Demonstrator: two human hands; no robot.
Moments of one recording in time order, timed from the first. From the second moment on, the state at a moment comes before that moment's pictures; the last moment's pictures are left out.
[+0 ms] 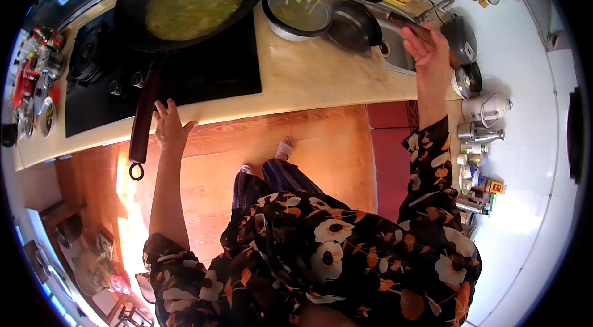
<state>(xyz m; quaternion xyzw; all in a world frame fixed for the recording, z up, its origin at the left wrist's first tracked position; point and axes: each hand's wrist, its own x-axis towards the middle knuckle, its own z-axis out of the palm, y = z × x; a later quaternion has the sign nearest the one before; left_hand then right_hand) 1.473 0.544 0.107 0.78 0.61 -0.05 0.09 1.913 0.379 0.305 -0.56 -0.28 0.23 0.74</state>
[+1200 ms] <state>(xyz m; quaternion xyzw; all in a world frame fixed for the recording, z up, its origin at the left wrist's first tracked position) 1.471 0.547 0.101 0.77 0.62 -0.07 0.10 1.788 0.570 0.234 -0.44 -0.33 0.35 0.76</state>
